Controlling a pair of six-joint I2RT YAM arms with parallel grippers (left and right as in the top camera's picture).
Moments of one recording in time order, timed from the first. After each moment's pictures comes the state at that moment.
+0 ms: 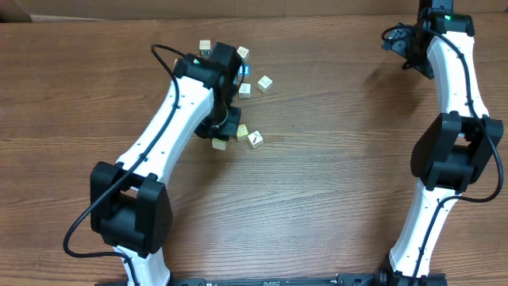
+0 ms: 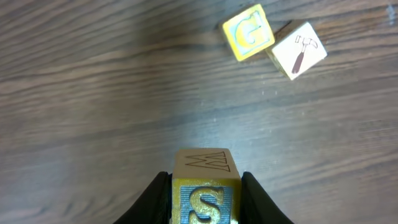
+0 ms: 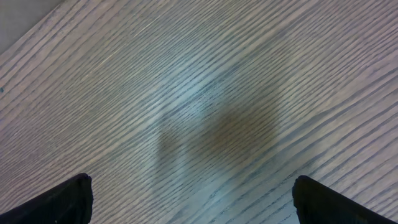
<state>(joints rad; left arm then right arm) -0.39 1.94 1.67 -1.28 0.00 -0.20 -0.16 2.34 2.22 -1.02 0.12 0.48</state>
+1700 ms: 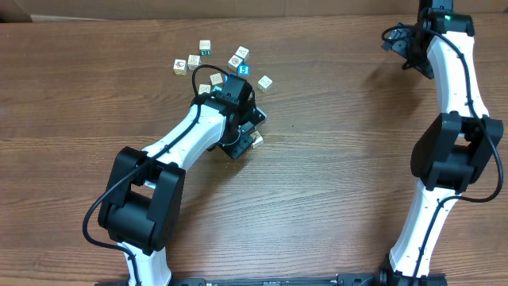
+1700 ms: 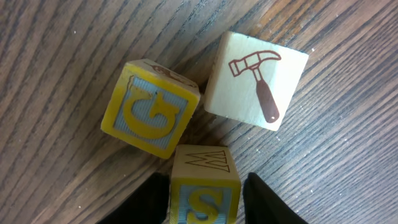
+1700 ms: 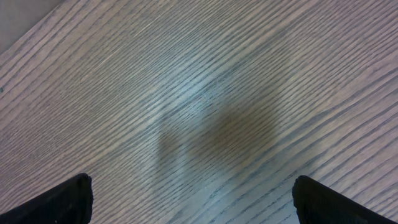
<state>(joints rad) -0.43 1.97 1.35 -0.79 0.05 0.35 -0.16 2.34 2.22 -1.02 0.12 0.48</state>
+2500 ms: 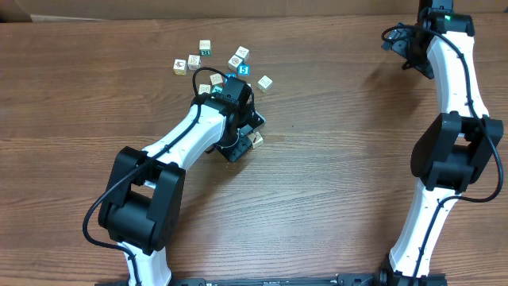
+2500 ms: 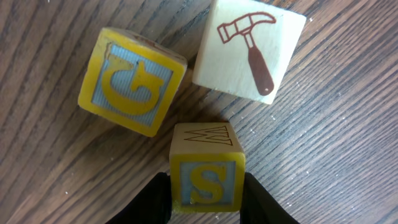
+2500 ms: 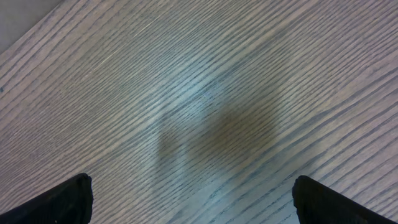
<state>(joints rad) -0.43 1.97 1.35 -0.84 0.05 0.36 -0.16 2.34 2.22 -1.02 0.12 0.48</state>
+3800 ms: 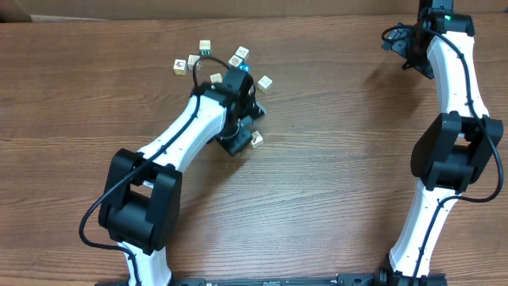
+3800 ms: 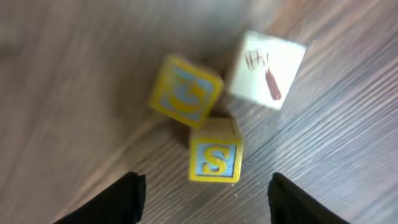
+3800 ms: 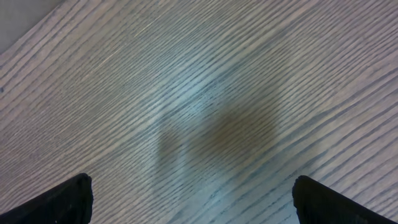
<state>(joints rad) -0.43 1.97 1.50 -0.97 0.00 0.35 -0.16 2.34 2.22 -1.02 0.12 0.48</state>
